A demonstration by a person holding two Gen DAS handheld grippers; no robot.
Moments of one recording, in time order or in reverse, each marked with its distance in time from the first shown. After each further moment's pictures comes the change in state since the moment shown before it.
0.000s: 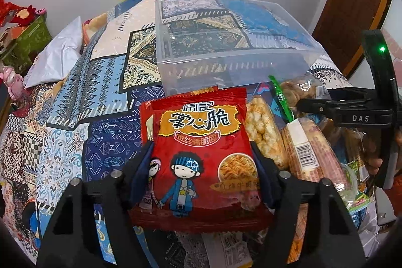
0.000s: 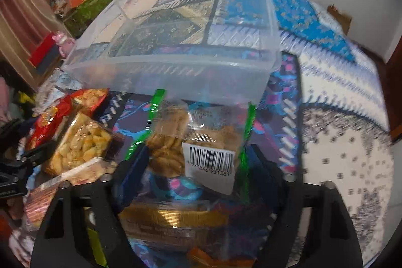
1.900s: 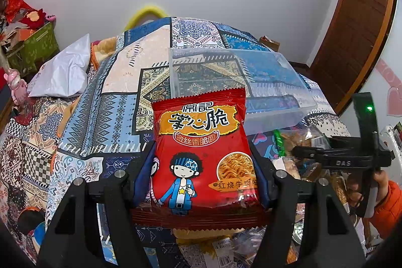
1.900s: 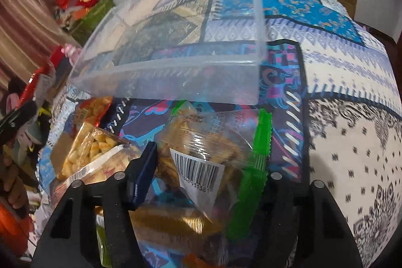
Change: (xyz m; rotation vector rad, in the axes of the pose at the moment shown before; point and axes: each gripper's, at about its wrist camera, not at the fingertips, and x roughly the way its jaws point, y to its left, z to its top) left arm -0.036 0.014 0.039 -0.071 -0.150 -0.022; right arm -0.003 -0.015 -0.005 0.071 -0.010 0.086
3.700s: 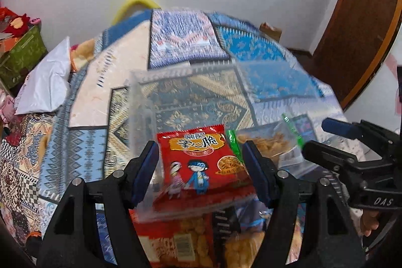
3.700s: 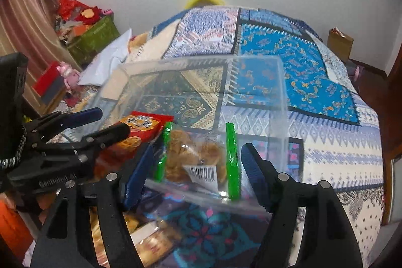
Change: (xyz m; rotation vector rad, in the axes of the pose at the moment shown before) left arm 0.084 -0.022 0.079 0.036 0.080 0.003; right arm -0.020 0.042 0.086 -0.085 -0.155 -0.069
